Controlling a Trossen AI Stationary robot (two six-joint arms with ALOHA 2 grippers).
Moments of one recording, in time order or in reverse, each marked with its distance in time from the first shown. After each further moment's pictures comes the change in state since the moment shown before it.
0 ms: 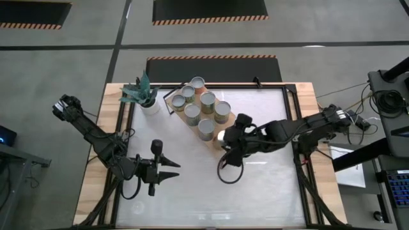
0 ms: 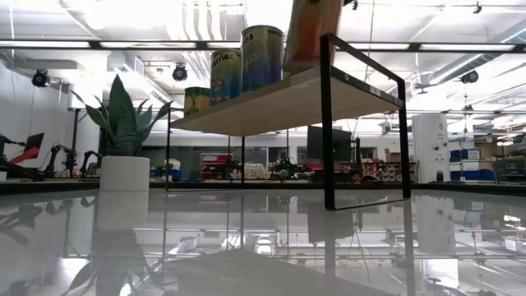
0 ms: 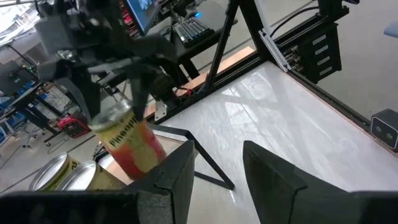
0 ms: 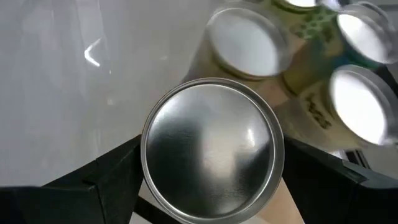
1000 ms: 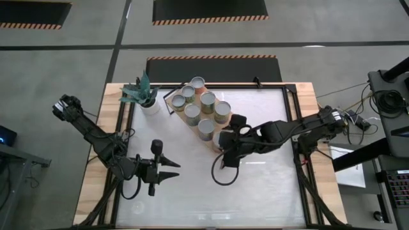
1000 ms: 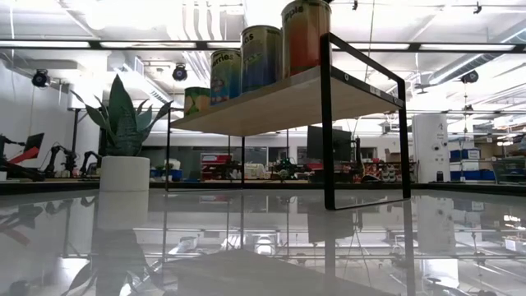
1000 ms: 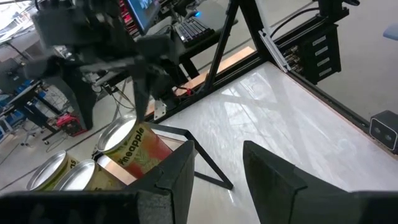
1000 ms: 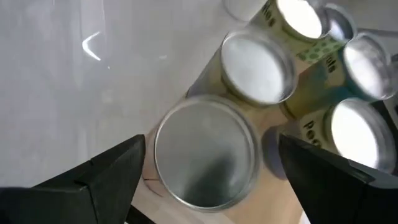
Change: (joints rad) left arm 0.000 0.000 0.000 0.000 0.000 -0.011; right arm -0.006 0.058 0.069 -0.010 -0.007 -0.121
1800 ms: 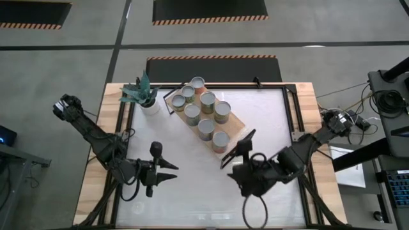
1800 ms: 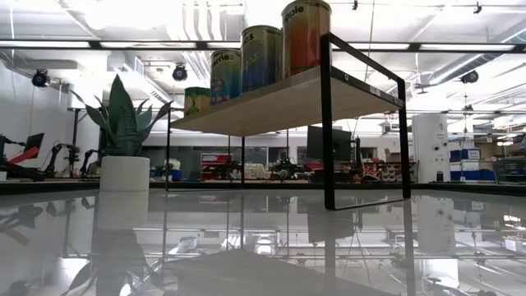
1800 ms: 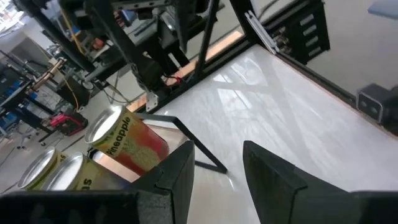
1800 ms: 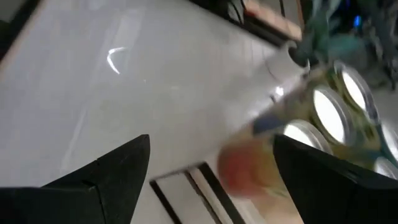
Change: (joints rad) left arm -0.031 0.000 0.000 -0.077 0.001 0.004; right arm 0.296 -0.033 -0.055 0.086 0.125 -0.123
